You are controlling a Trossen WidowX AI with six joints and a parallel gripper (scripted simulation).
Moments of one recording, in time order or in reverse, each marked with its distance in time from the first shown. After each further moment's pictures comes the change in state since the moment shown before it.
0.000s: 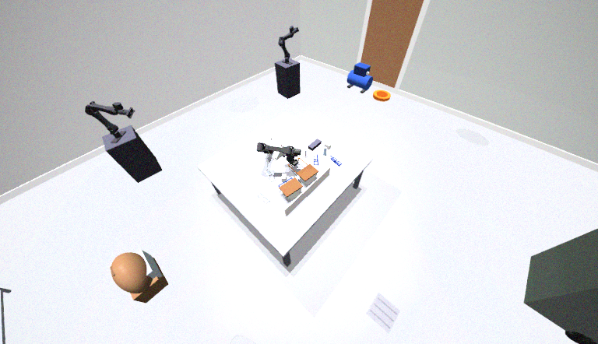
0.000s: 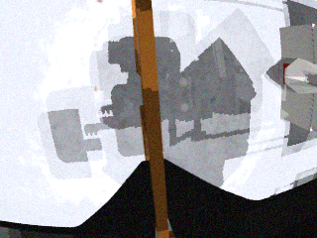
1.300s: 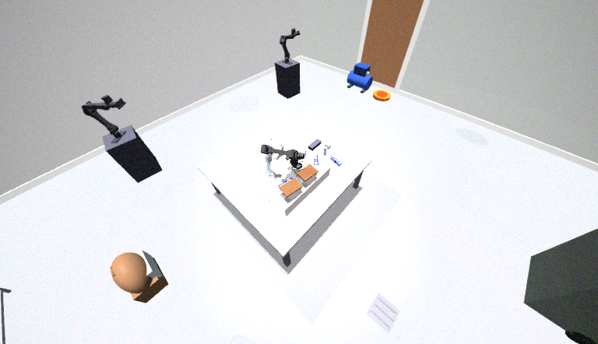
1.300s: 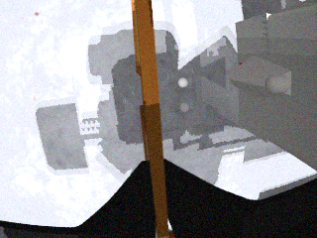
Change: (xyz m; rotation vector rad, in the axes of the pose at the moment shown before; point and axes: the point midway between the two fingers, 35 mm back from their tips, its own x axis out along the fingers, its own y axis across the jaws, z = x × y) arm 0.002 -0.053 -0.001 0.002 0.000 -0.002
